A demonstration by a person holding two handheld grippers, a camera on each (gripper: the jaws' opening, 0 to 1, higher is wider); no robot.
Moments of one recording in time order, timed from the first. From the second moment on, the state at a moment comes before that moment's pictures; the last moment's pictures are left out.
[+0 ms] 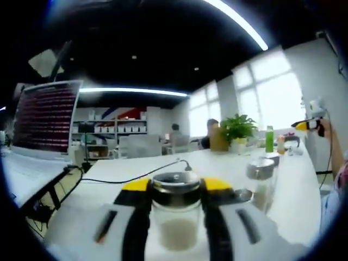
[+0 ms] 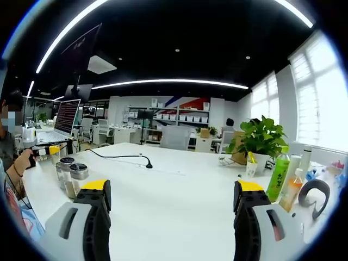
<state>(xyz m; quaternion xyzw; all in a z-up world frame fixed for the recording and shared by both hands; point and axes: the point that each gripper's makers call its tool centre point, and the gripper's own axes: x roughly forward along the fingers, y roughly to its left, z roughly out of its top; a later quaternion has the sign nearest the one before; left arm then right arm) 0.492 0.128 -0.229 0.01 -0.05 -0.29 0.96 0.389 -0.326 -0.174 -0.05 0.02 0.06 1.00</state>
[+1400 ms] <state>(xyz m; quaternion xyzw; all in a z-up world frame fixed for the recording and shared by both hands) 0.480 0.113 -0.279 -0.01 0.00 -0.29 0.96 0.388 -0.323 -0.174 -0.06 0.02 0.06 1.00</state>
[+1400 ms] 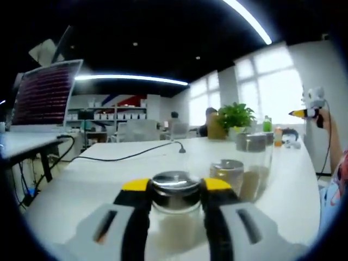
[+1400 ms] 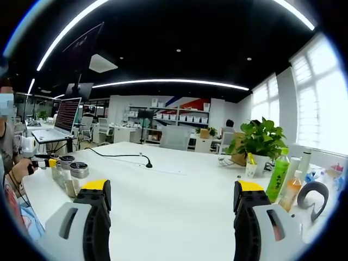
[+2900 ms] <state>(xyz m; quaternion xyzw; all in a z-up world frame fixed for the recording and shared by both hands) 0.474 0.105 -0.282 0.02 0.01 -0.37 0.93 0.392 -0.312 -0.176 -0.06 0.02 0.07 1.00</state>
